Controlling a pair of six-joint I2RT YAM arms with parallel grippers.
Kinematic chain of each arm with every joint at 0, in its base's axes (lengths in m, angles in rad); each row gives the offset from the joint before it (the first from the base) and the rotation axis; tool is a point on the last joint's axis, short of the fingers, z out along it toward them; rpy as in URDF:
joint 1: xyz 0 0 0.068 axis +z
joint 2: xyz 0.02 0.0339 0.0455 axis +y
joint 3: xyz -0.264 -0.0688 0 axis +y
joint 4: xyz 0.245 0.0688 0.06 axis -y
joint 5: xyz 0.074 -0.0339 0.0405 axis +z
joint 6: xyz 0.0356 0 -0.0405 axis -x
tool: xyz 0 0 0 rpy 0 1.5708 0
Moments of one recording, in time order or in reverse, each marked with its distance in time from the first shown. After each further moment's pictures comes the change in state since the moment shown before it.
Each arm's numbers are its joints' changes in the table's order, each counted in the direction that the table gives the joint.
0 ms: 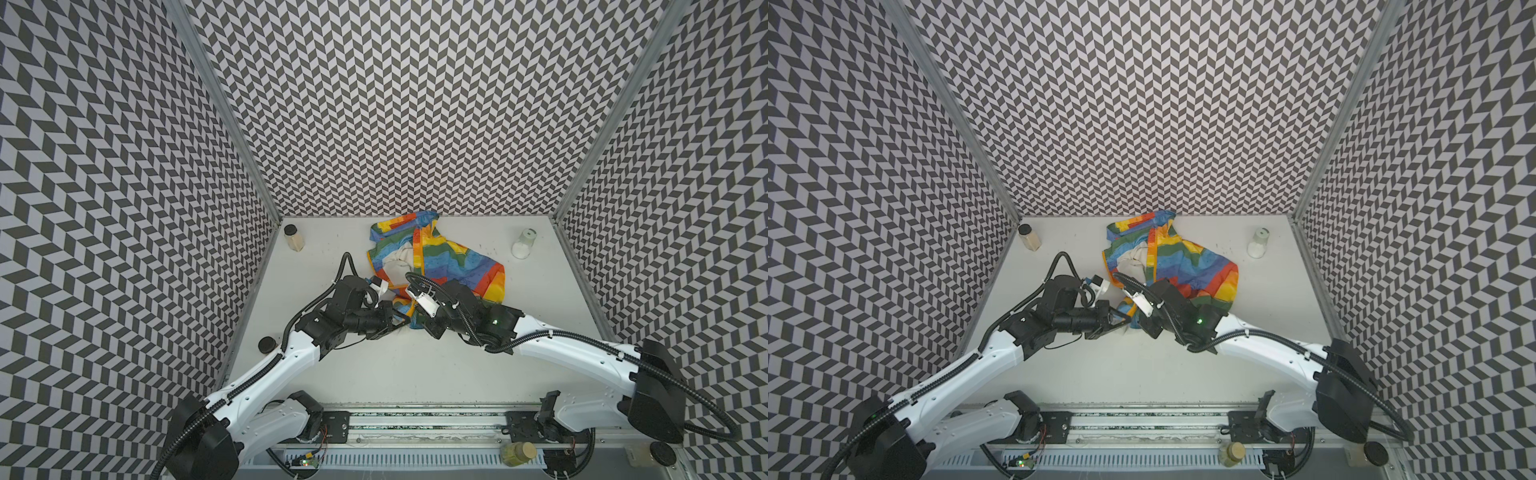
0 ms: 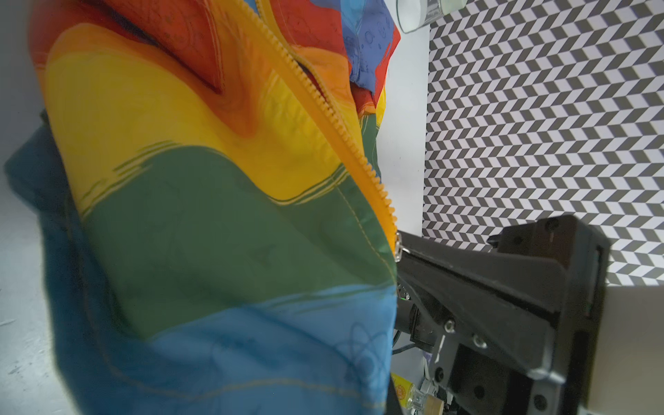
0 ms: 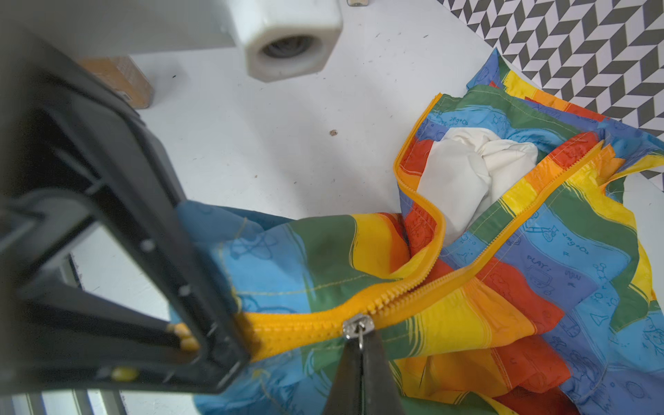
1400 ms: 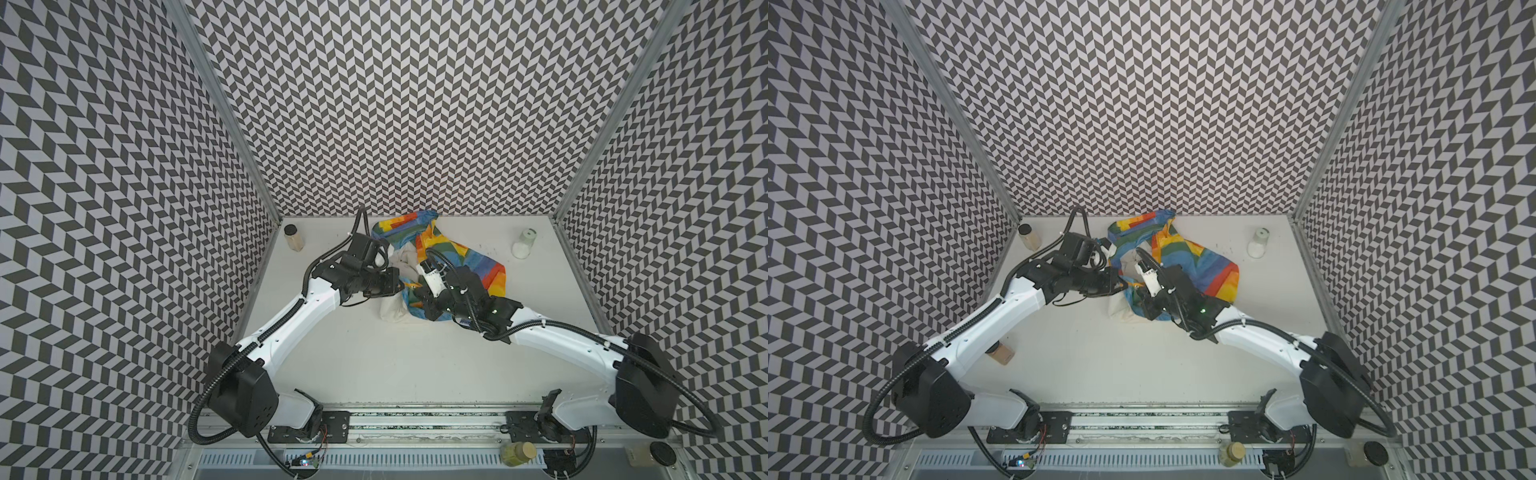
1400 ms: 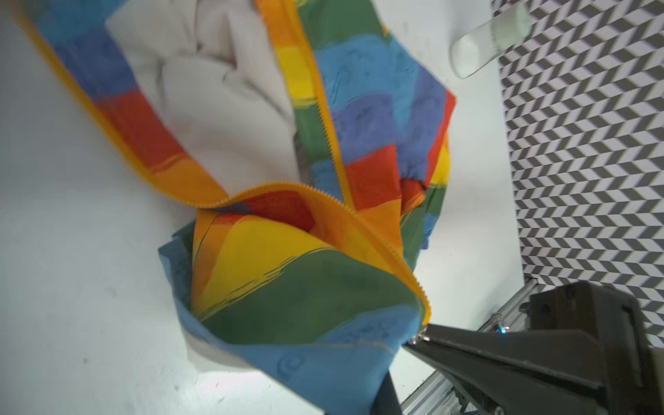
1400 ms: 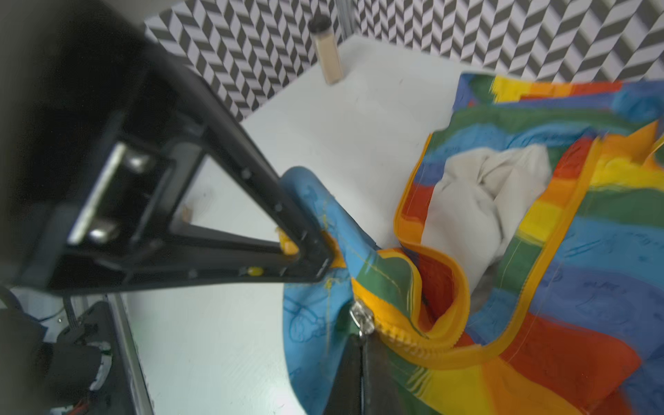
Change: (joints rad) left arm 0.071 0.299 -0.385 -0.342 0.217 -0.409; right arm -0.098 0.080 0.047 0.235 0.193 -0.268
